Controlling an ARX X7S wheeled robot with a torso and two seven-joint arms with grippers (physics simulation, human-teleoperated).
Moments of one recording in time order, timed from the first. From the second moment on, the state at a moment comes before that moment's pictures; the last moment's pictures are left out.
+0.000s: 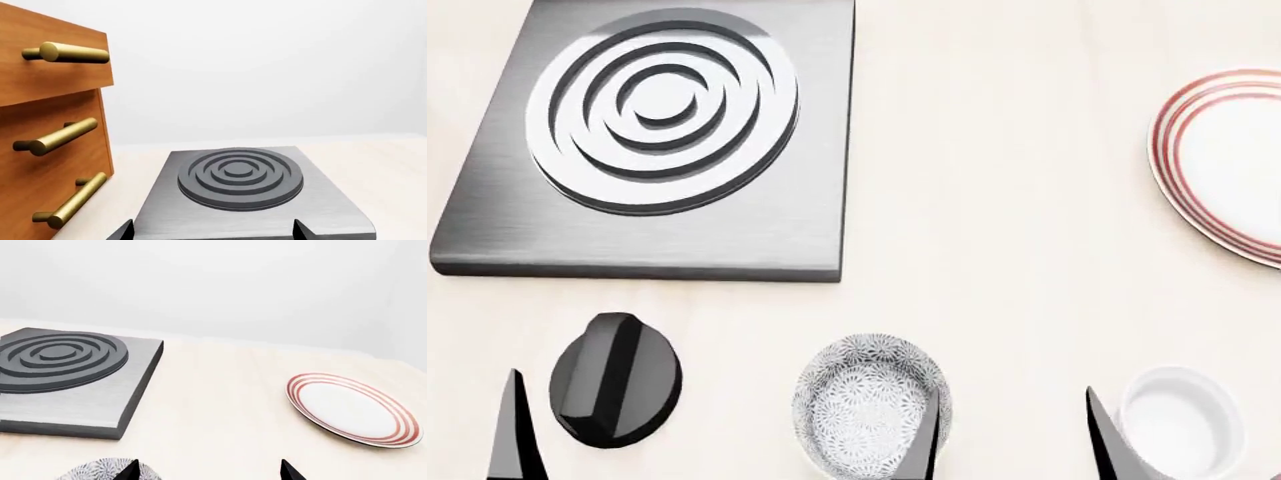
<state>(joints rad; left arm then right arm) 0.14 -0.33 0.18 0.65 -0.13 -0.07 -0.34 -0.05 0.30 -0.25 -0.78 0.12 0.48 0.40</state>
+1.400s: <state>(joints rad) 0.13 -0.35 0.19 0.65 -0.15 -0.06 -0.36 0.11 0.18 -0.02 -0.82 0.61 0.92 0.38</state>
